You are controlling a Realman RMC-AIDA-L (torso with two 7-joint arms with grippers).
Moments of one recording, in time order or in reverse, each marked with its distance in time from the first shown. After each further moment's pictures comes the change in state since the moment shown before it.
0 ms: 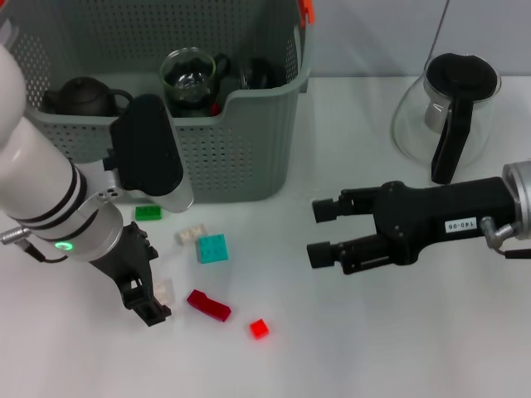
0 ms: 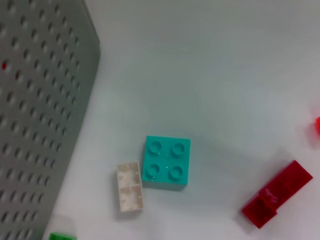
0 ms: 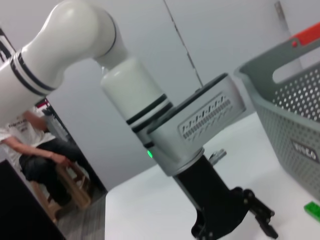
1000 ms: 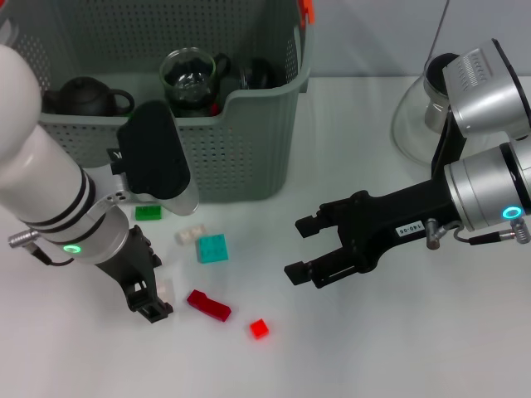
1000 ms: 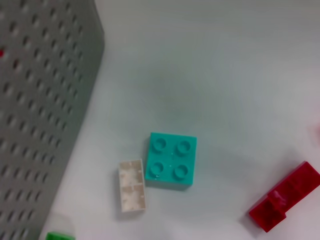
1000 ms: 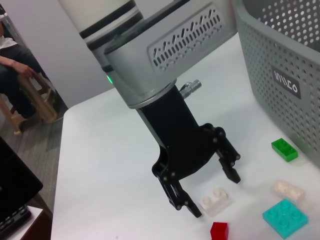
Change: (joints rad) left arm -0.015 0.000 0.021 -0.049 0.006 -0.035 -0.028; right arm 0.125 0.044 -0.029 0.001 -0.258 0.135 0.023
